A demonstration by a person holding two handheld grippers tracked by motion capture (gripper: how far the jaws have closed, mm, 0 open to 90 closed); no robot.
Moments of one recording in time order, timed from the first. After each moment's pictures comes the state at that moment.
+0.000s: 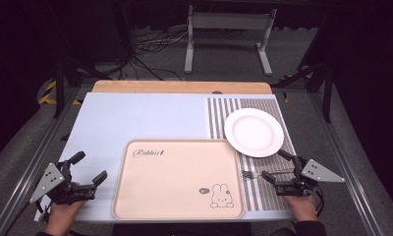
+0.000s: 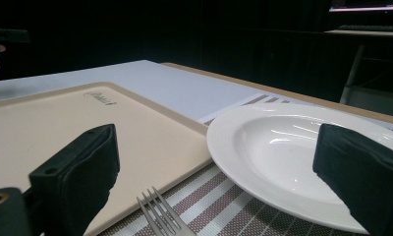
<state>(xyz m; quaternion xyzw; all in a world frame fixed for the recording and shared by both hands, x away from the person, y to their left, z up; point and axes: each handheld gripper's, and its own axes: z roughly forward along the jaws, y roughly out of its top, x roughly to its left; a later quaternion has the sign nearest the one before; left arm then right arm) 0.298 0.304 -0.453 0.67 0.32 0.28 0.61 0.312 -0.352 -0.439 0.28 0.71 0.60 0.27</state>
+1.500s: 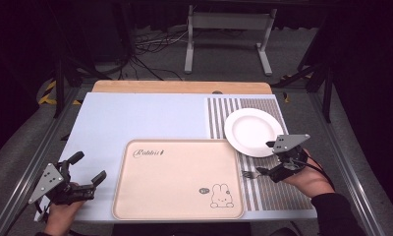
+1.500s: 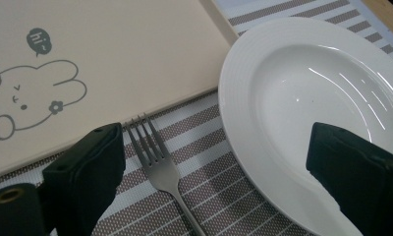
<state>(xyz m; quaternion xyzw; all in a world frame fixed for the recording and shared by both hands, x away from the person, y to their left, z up) 0.297 0.306 -0.453 0.67 0.32 0.29 0.60 0.366 -0.312 -0.372 0.20 0.92 0.30 0.18</state>
